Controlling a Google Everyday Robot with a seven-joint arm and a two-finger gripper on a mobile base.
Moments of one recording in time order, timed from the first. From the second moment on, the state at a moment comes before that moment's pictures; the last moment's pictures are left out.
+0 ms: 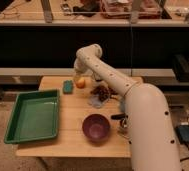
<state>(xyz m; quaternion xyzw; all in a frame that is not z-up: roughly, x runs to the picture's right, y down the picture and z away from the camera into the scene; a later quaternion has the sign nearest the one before) -0.104 -0.116 0.928 0.18 -0.13 -0.97 0.12</state>
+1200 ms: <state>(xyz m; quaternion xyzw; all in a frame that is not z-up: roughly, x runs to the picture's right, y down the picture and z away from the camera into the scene) -0.098 -0.063 1.015 0.11 -0.20 -0.96 0.16</state>
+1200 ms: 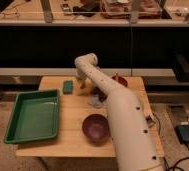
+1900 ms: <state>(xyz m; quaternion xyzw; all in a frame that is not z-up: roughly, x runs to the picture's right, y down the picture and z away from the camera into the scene) -0.099 -0.047 1.029 0.09 -0.23 -0.96 0.15</state>
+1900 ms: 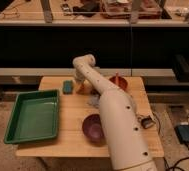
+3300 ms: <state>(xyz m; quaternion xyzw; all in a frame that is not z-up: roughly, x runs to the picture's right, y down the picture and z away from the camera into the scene) -0.021 -0.130 0.797 0.20 -0.16 -0.96 0.11</state>
